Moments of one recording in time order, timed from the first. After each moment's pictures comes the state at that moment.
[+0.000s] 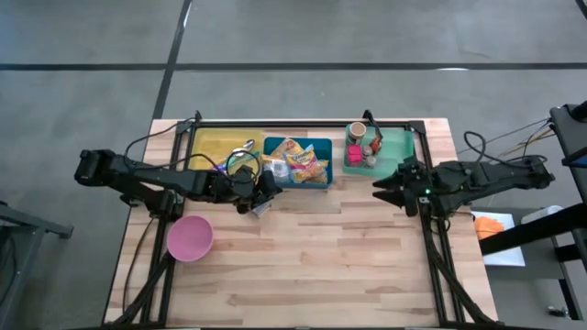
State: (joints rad) left arm -0.08 1.30 0.82 -0.18 -0.27 -1.76; right arm 0.21 0.52 0.62 -0.38 0.23 0.80
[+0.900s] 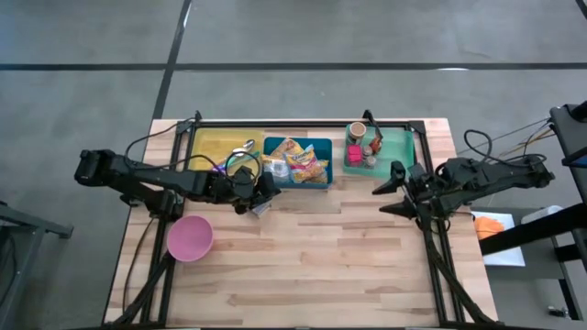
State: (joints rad) left arm -0.08 1.30 0.81 -0.21 -0.27 -1.76; right arm 0.22 0.53 0.63 -0.18 -0.01 0.39
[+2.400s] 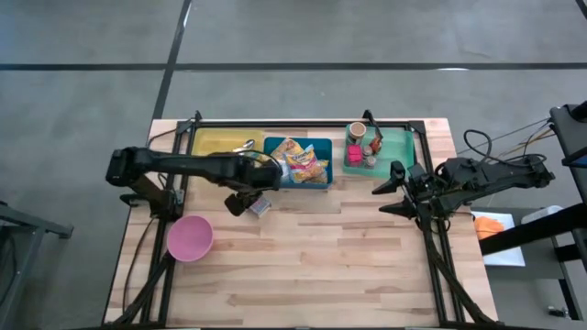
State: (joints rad) left arm 0.00 1.59 1.35 -1.06 -0.17 -2.25; right arm 0.22 0.53 0.63 -0.18 -0.01 0.39
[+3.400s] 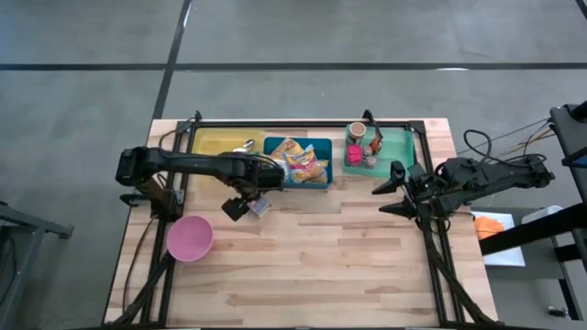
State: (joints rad) left arm 0.03 1.68 1.39 -1.21 -0.01 -2.36; right arm 0.22 0.53 0.63 -0.18 -0.01 0.39
